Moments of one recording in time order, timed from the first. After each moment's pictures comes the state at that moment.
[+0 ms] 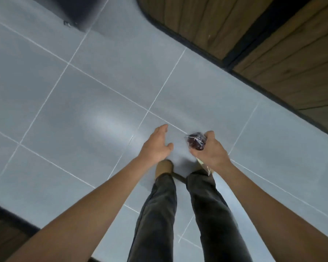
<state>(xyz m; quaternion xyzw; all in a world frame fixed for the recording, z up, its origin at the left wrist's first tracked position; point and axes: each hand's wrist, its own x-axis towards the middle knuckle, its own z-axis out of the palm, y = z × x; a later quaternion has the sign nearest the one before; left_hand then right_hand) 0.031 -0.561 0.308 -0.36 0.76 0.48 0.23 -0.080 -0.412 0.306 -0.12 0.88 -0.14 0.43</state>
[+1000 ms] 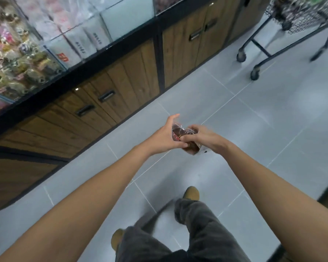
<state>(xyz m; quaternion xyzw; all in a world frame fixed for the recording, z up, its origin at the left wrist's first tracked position) -0.170 0.128 0.596 0.27 0.78 0.38 0.42 -0.090 0.280 0.606 0.27 0.74 -0.57 0.24</state>
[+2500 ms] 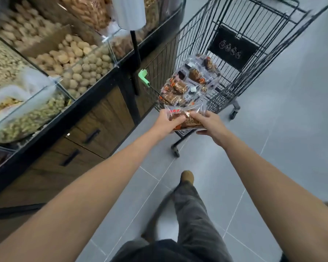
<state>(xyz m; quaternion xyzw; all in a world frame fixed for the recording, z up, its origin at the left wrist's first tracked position) -0.481 1.101 0.610 0.20 0.74 0.48 0.43 -0.358 1.210 0.637 0.43 0.64 -0.64 -0.06</state>
